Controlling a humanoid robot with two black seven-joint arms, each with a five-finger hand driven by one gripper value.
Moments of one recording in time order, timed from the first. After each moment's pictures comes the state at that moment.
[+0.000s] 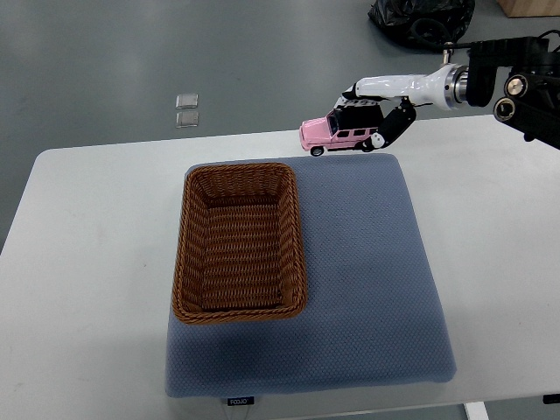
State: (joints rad) left arm -0.05 0.00 -0.05 -0.28 0.12 0.02 -0.02; right arm 1.31 -0.48 0.09 0.96 -1.18 0.34 0.23
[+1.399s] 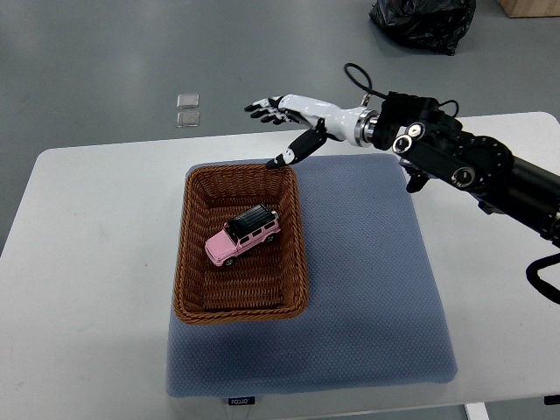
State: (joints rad) left arm -0.05 0.00 -0.05 -0.27 0.12 0.01 -0.02; right arm 1.04 -0.16 0.52 0.67 -0.84 0.24 0.27
